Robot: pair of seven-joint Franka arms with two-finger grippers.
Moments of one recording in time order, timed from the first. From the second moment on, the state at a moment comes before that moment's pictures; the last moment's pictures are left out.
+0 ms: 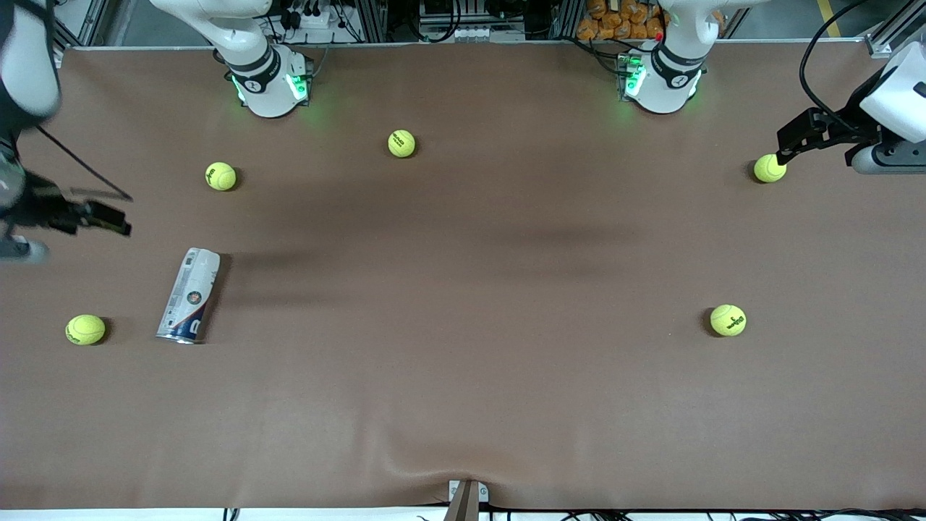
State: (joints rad) left arm 0.08 -0.08 -0.17 -1.59 0.01 1.47 -0.05; right arm -0.09 0.13 -0.06 -1.79 0.02 1.82 -0.11
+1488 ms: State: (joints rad) left arm 0.08 -0.01 -0.17 -1.59 0.01 1.47 -0.05; right arm -0.19 0.60 -0.05 -1.78 0.14 2.19 -0.13
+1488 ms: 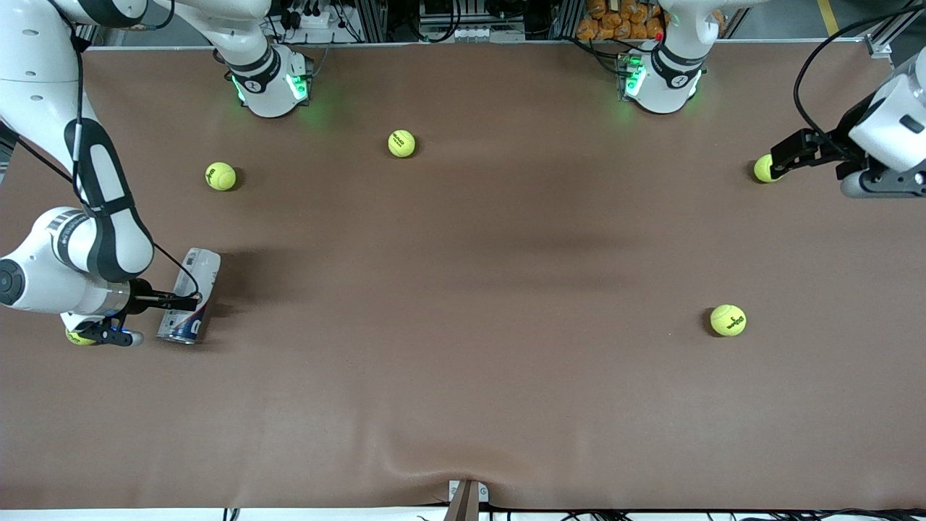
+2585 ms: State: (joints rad) left arm 0.08 0.03 -0.17 -1.59 0.01 1.48 -0.05; right arm -0.13 0.64 -0.04 -1.77 0.18 2.17 -0.15
